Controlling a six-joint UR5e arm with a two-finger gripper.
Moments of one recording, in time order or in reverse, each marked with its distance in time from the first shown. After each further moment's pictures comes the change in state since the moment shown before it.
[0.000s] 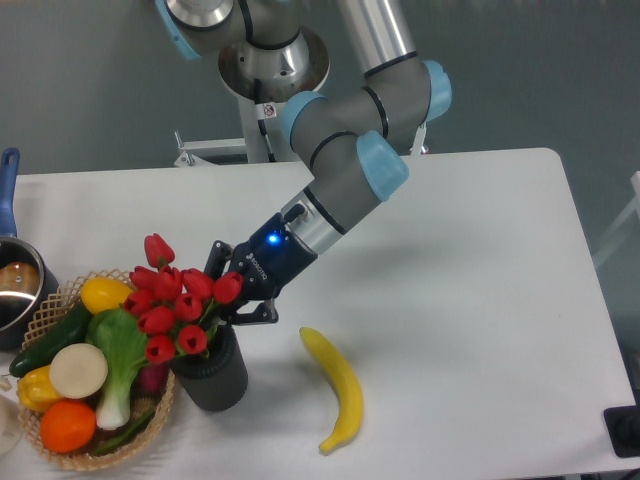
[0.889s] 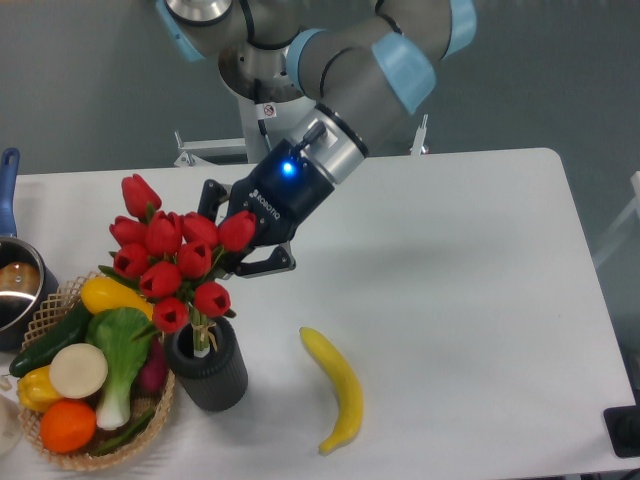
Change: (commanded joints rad) arm 0.043 0.097 0.186 -0.003 -0.080 -0.421
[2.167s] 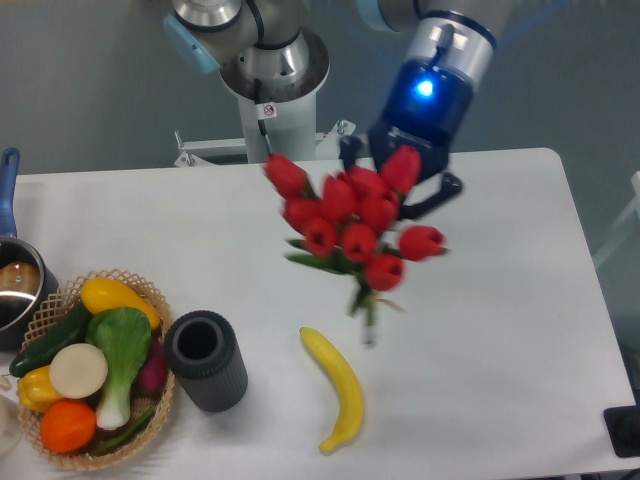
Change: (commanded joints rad) arm 0.268 0.048 -0.018 -0.024 0.499 0.222
